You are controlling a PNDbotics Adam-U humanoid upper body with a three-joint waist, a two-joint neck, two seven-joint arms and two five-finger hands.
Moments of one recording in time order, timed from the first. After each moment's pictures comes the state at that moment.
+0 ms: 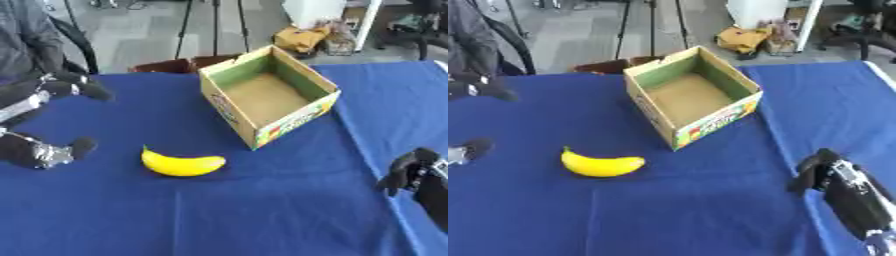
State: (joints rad) left arm -0.47 0.76 -0.02 -1.66 -0.26 -0.54 -0.56; right arm -0.15 -0.30 -0.02 -1.71 -0.32 -0.05 0.44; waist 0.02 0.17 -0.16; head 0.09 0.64
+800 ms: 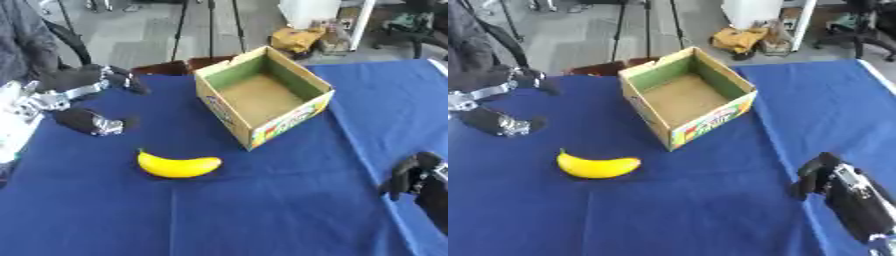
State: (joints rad) left arm -0.70 0.64 -0.19 -1.28 -0.53 -0.62 -0.48; right arm -0.15 -0.30 -0.02 -1.70 -0.32 -0.05 0.46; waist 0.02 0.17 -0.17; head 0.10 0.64
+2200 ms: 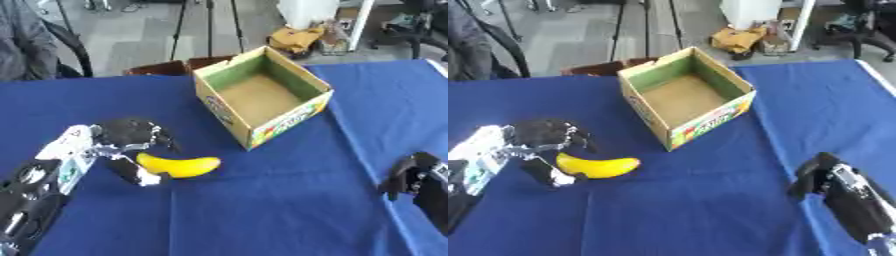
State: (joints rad) left arm -0.69 0.49 -0.27 -1.12 -1.02 -0.79 -0.26; right arm -0.16 -0.30 -0.01 -1.70 -0.32 -0.04 0.46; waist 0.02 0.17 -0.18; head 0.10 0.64
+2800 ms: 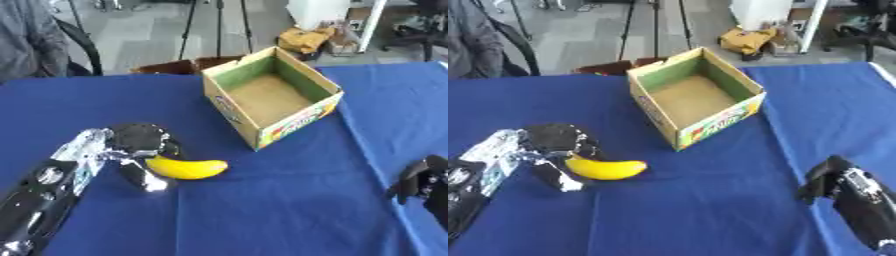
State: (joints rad) left arm -0.69 0.48 -0.27 -1.09 -1.11 -0.83 -0.20; right arm -0.16 -0.30 -0.01 -1.70 -0.32 -0.04 0.46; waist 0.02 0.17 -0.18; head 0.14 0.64
